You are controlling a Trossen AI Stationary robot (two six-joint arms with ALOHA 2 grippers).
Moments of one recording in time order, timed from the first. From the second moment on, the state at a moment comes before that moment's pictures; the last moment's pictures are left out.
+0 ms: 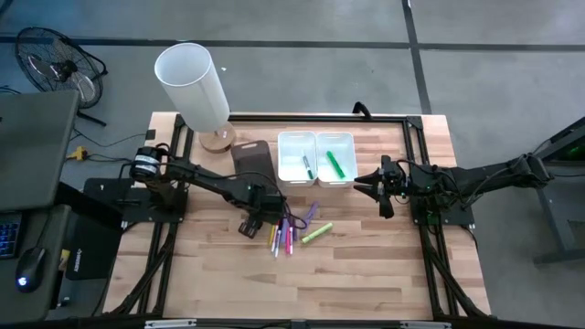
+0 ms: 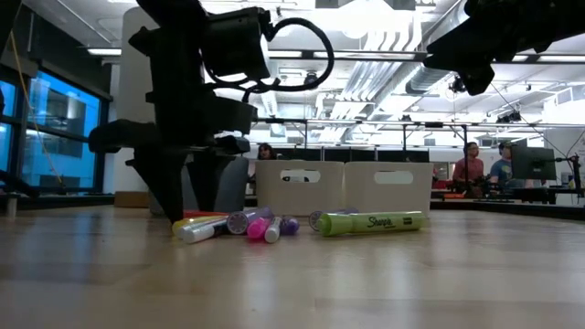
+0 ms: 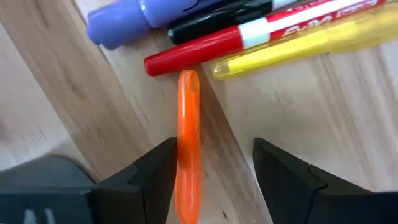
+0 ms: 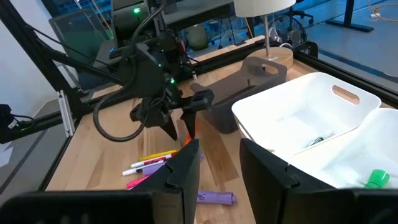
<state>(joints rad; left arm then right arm) -0.11 1.80 1.06 -0.62 -0.08 0.36 0.13 0.61 0.39 0.00 0.26 0.36</state>
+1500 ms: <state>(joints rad) -0.19 1.80 1.06 -0.67 -0.07 0.46 0.13 0.61 0.39 0.00 0.26 0.36</state>
